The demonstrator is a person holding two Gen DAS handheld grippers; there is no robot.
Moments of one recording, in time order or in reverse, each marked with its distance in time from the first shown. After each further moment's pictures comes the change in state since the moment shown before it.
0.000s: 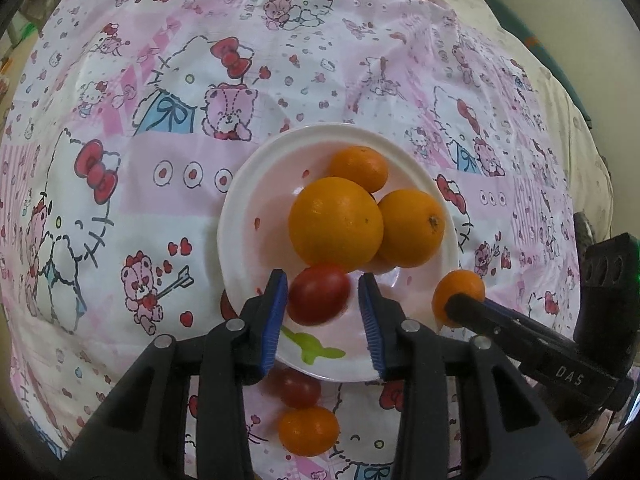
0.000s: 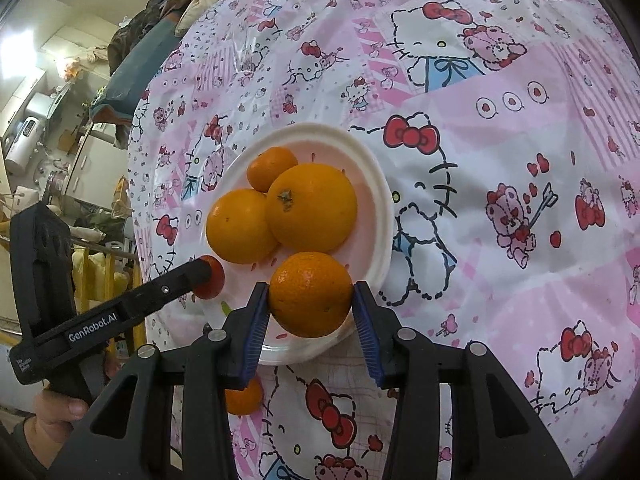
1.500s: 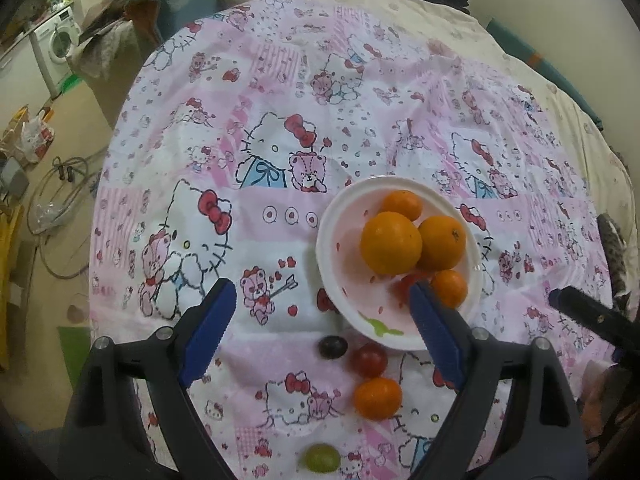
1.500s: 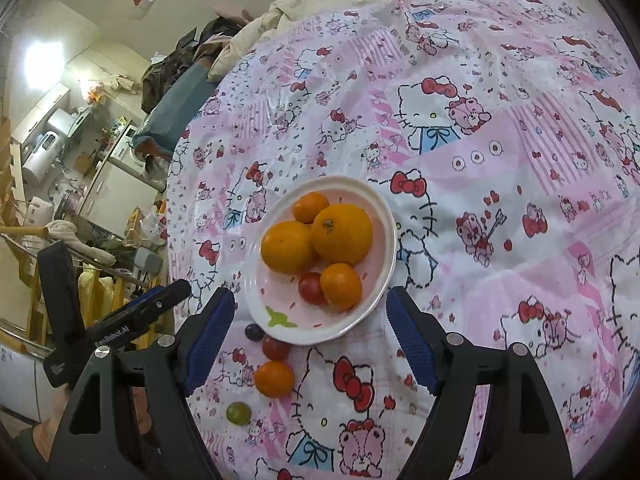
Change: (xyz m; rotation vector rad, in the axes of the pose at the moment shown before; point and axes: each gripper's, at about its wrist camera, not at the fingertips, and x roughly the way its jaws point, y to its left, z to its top) left arm -0.087 0.017 -0.032 0.063 -0.213 0.174; right arm -0.077 0.030 -0.034 -0.043 -0.186 0.019
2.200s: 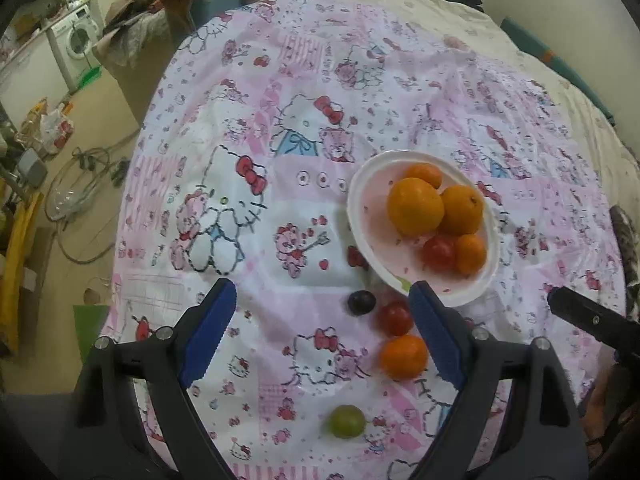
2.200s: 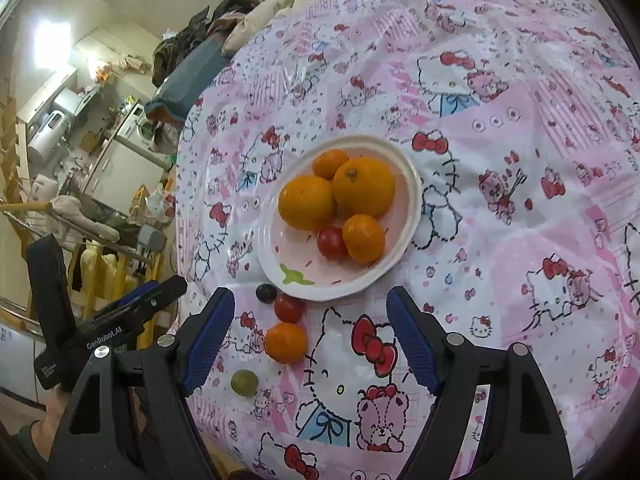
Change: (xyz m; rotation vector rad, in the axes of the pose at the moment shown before) left arm -0.013 0.014 -0.036 -0.010 -0.004 0.088; right arm 0.015 0.015 -0.031 -0.034 0.072 0.011
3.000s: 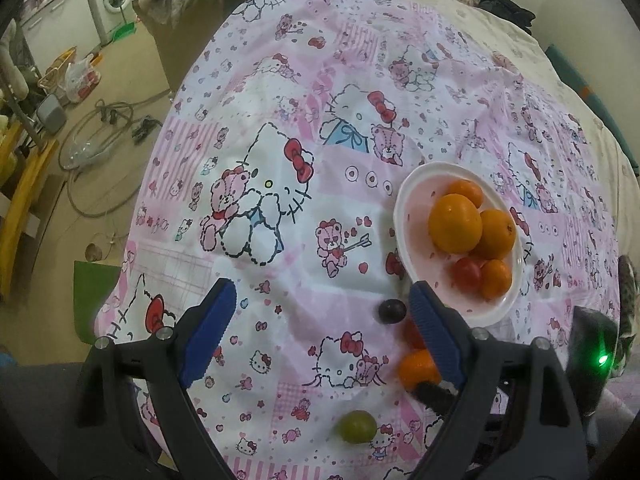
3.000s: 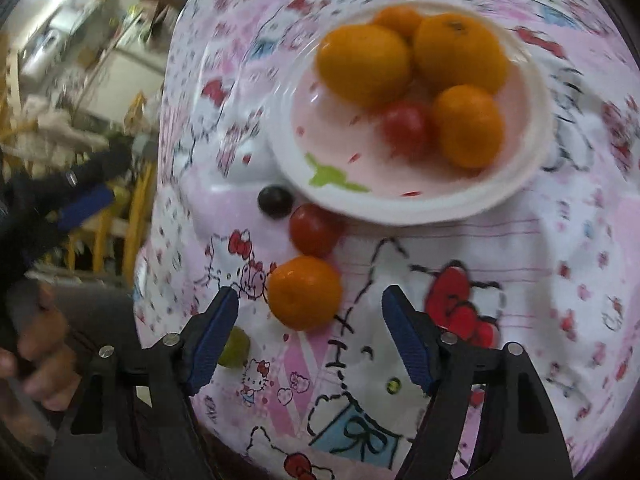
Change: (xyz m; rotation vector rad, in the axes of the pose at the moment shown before) left arm 0.009 0.036 0.006 -0.174 0.054 0.024; right arm 0.114 0.041 -0.040 -0.167 0.321 -0.042
